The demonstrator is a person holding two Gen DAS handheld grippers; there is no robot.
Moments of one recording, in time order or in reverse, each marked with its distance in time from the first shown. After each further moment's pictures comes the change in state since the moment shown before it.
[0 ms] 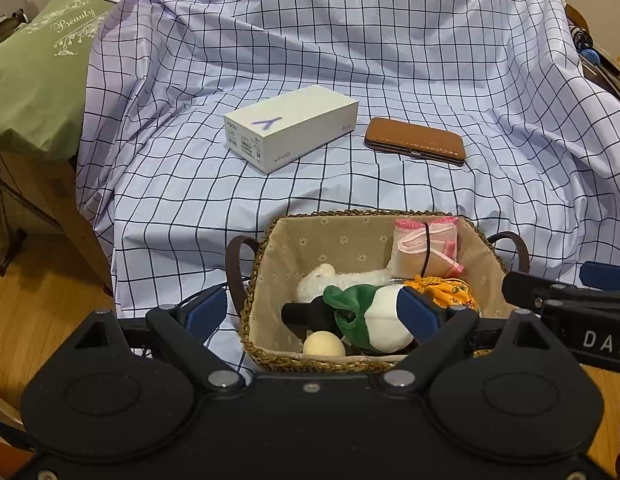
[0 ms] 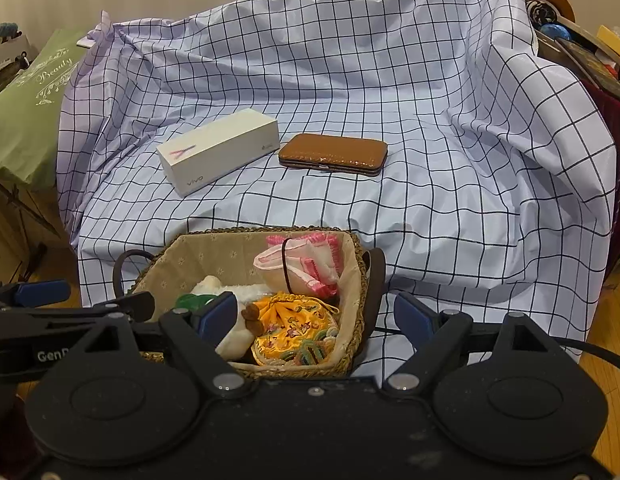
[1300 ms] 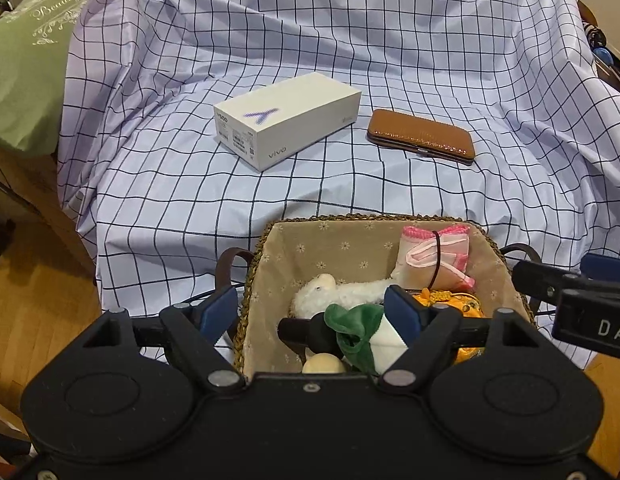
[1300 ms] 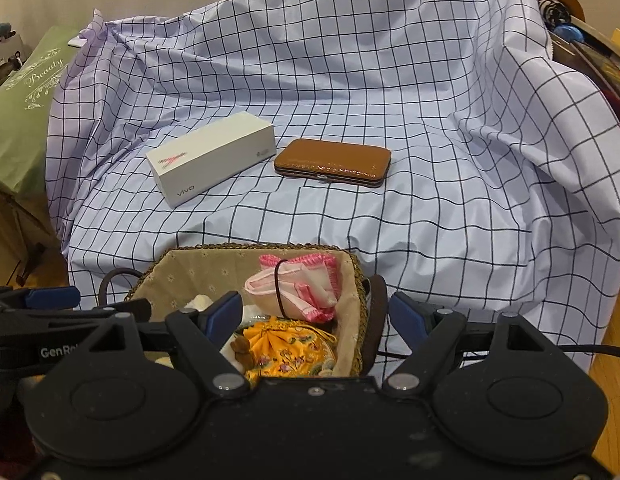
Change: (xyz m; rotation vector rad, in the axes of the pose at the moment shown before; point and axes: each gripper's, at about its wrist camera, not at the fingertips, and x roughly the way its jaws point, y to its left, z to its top) left arm 0.028 0.005 0.020 -0.006 0.052 -0.021; right arm 0.028 0.002 0.023 0.008 0.007 -0.011
